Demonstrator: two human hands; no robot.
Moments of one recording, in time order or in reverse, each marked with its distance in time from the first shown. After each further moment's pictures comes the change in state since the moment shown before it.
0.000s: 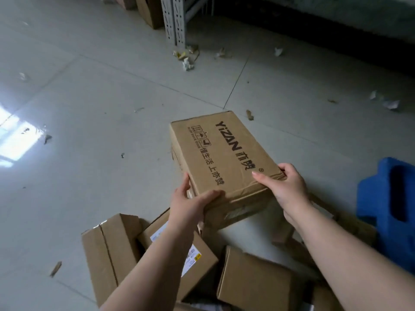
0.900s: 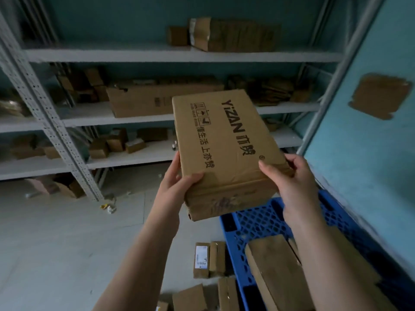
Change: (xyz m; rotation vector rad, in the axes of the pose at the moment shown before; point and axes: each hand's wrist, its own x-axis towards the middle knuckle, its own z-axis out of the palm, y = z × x) left_hand -0.621 0.421 0.138 0.156 -0.814 0.648; right_hand -0.552 -0.423 -0.462 0.496 0.693 -0.393
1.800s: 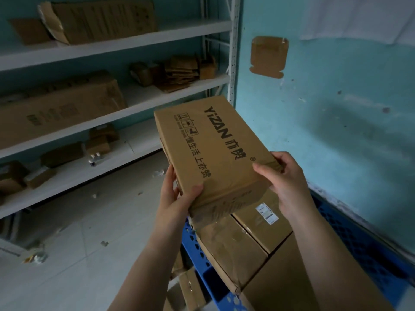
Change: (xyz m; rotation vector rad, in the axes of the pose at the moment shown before) left_hand 0.014 -0.066 0.250 -0.003 -0.258 -0.154; right_hand 0.046 0.055 -0.255 0.079 0.284 0.159
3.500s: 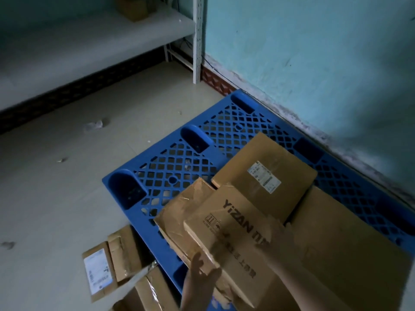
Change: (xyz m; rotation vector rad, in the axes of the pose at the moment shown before) left_hand 0.142 -0.539 -0.009 0.254 -0.105 -1.094; right_hand 0.108 0.482 -0.064 -1.204 -0.196 0.658
